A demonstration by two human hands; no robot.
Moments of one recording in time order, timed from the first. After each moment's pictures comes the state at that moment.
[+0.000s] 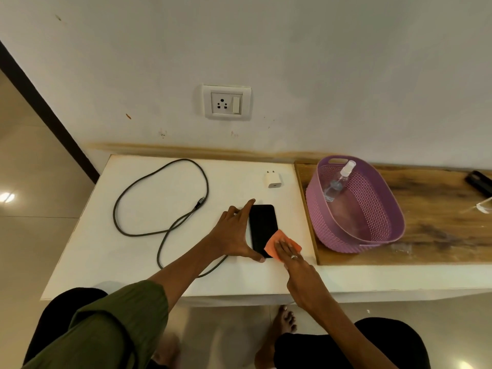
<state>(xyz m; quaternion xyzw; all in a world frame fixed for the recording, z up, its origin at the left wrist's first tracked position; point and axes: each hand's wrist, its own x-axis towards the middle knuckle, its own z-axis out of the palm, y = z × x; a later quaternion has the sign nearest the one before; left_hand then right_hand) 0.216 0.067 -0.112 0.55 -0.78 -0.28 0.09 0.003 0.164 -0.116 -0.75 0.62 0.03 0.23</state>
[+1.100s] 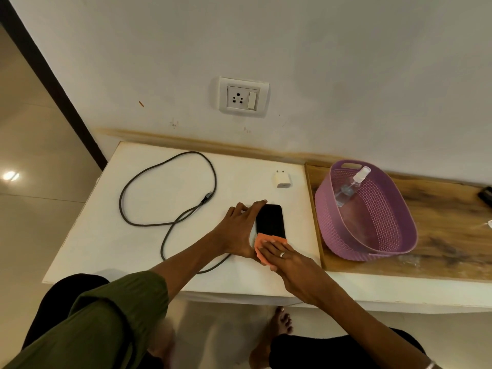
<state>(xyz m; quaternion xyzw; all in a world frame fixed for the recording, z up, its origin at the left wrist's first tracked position) 0.224 0.063 -0.123 0.50 -0.82 -0.26 0.12 0.006 0.128 -0.120 -0.89 0.42 0.11 0.14</state>
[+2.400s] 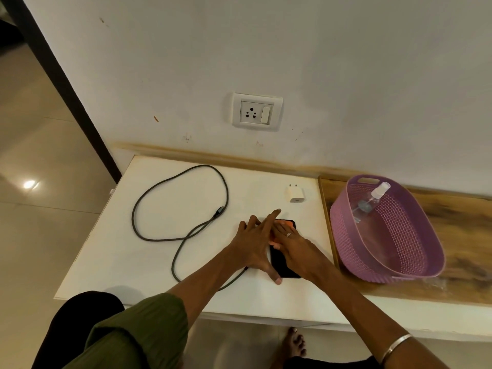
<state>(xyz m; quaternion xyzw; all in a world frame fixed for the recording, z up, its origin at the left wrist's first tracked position) 0.217 0.058 -0.111 0.51 -0.80 -0.28 0.09 0.040 0.058 -0.105 -0.85 0.49 -0.01 0.18</state>
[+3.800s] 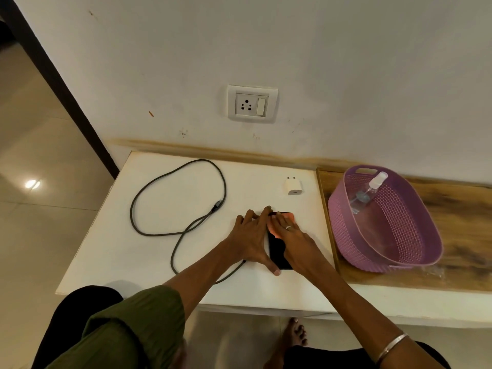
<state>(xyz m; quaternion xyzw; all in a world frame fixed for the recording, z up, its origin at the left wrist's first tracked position) 0.217 0.057 -0.111 0.53 -0.79 -0.29 0.03 0.045 0.069 -0.109 -0.78 0.57 -0.06 0.25</state>
